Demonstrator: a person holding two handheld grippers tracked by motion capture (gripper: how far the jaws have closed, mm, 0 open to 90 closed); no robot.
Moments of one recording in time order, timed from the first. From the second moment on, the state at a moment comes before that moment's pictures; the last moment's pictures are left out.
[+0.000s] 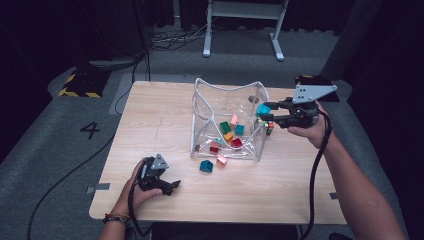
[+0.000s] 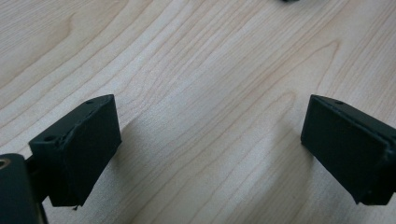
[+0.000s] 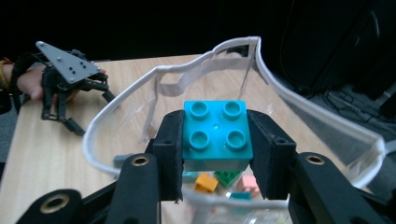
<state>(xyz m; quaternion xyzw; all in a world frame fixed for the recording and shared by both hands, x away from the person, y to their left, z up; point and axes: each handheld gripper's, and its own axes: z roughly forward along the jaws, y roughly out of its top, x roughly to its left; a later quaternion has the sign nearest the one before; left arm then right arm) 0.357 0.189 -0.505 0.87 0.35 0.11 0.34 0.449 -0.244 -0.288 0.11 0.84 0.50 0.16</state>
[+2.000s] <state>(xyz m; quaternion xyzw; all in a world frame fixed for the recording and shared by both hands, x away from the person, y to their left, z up) 0.357 0.189 -0.505 0.87 0.35 0.11 0.34 0.538 -0.182 -0.312 0.16 0.97 0.12 0.16</state>
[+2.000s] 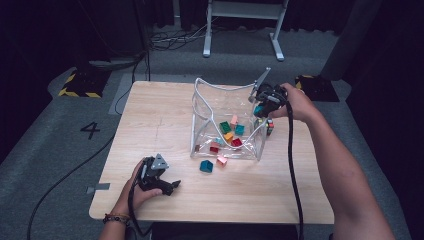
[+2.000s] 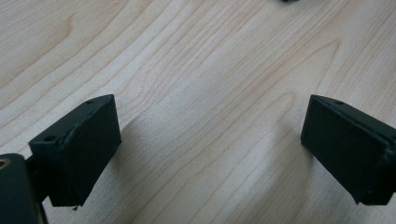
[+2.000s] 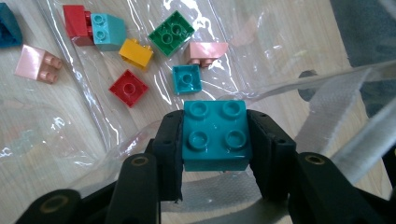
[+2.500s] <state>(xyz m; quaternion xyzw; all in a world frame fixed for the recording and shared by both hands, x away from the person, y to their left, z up) 0.357 0.189 -0.505 0.87 0.35 0.11 0.34 0.532 -0.189 -0.306 0.17 0.95 0.22 0.14</state>
